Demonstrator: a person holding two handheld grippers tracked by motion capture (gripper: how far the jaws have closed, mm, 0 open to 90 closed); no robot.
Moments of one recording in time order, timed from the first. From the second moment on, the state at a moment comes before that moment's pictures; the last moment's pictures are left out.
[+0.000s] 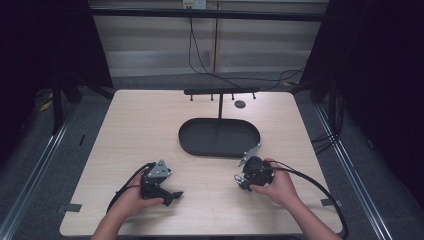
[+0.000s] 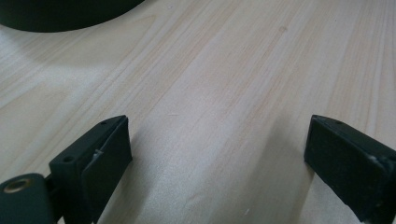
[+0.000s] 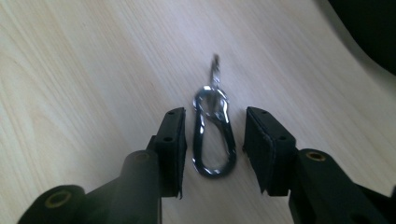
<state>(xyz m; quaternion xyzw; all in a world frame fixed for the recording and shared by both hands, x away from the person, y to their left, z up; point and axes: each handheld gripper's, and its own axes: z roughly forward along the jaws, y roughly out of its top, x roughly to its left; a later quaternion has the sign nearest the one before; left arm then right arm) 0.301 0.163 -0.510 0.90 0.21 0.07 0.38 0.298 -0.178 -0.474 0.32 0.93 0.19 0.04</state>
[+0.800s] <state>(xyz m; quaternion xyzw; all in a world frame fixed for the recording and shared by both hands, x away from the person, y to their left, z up) 0.301 0.163 -0.509 0.90 0.21 0.07 0.38 0.314 -0.185 -0.432 0.34 0.92 0.19 0.04</state>
